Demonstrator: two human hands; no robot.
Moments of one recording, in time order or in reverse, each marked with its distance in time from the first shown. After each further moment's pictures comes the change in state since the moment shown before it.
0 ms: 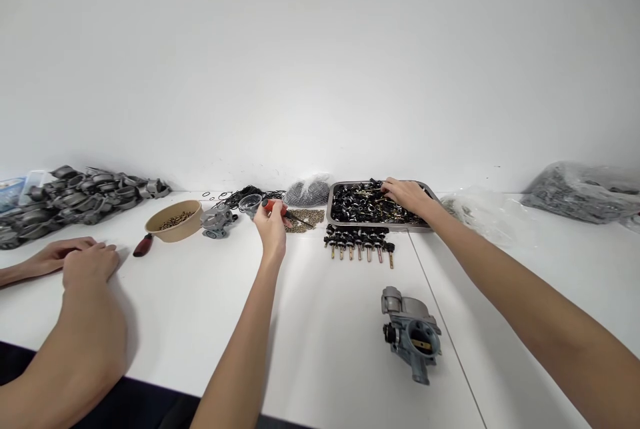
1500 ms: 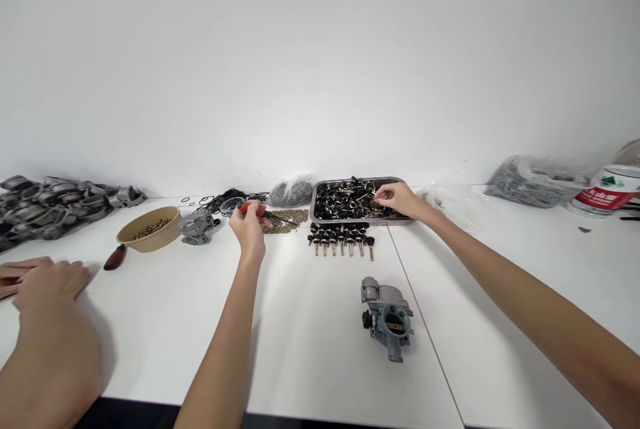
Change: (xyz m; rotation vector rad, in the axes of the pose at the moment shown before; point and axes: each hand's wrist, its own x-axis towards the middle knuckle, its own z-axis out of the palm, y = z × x) left_hand 0.001 0.012 0.000 -0.046 0.037 -0.026; right_hand -0.052 -0.009 -0.028 0.895 0.100 0.229
